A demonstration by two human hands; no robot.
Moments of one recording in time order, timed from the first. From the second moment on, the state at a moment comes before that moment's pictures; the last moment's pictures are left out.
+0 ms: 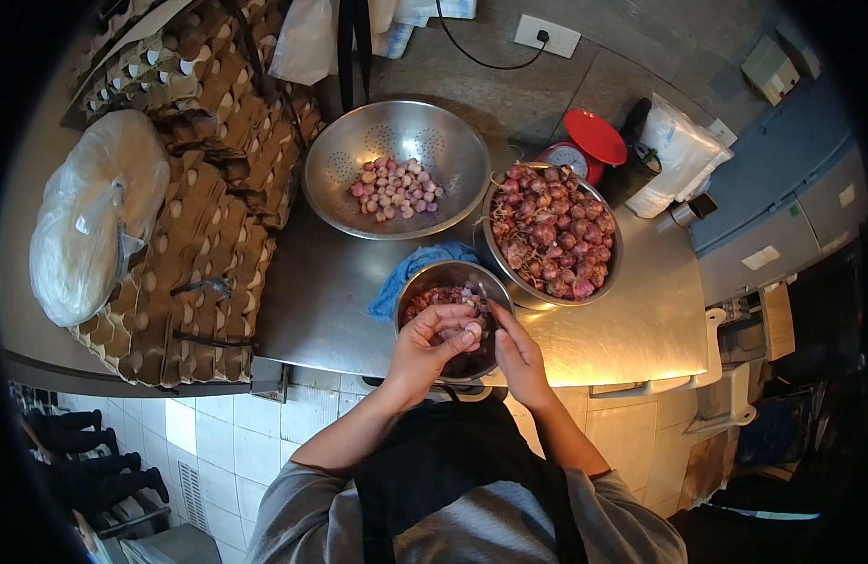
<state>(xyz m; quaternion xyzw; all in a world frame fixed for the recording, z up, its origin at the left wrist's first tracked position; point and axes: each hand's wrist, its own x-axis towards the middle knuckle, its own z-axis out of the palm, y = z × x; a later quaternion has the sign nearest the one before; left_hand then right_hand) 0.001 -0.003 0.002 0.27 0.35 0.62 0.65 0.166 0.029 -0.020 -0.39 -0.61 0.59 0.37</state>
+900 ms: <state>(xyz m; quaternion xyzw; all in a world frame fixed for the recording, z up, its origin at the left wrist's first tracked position) 0.000 0.003 0.000 0.23 0.33 0.62 0.68 0.165 0.030 -0.008 -0.41 -0.58 0.61 0.35</state>
